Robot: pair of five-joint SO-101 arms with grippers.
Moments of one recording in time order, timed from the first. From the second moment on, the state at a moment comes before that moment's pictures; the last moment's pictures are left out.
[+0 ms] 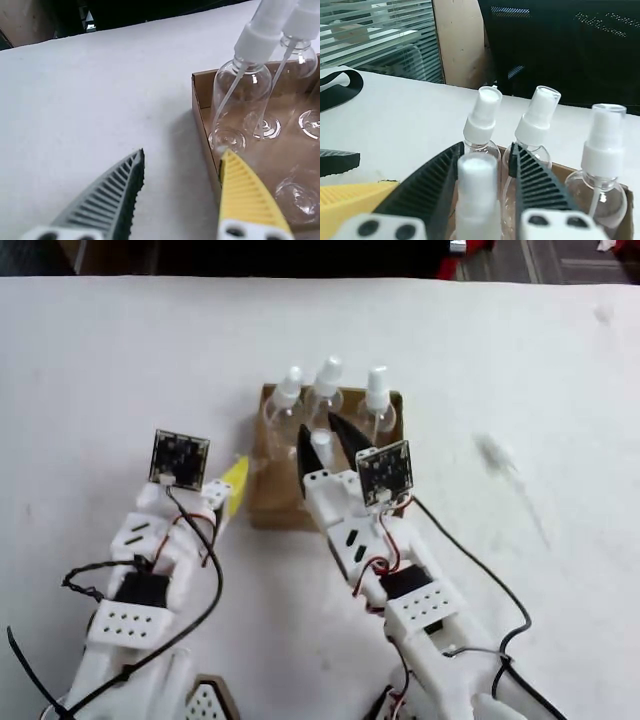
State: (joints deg) left arm 0.5 -60.0 83.5 12.8 -4.4; right arm -28.8 -42.2 78.2 -22.2 -1.5
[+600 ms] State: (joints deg) left arm 0.5 -60.0 83.5 12.8 -4.4; right arm -28.8 -42.2 78.2 -22.2 -1.5
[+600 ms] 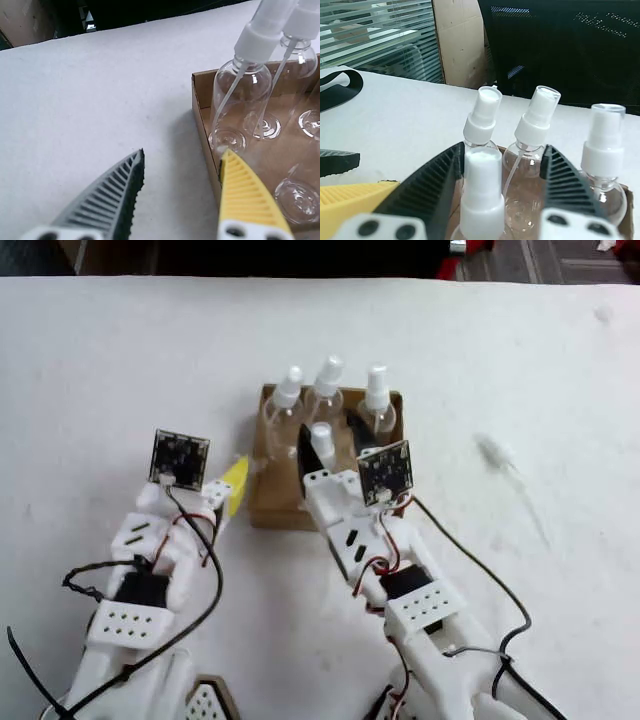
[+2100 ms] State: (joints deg) left arm 0.5 -60.0 83.5 12.8 -7.3; right arm 15.6 -8.5 11.6 55.8 34.9
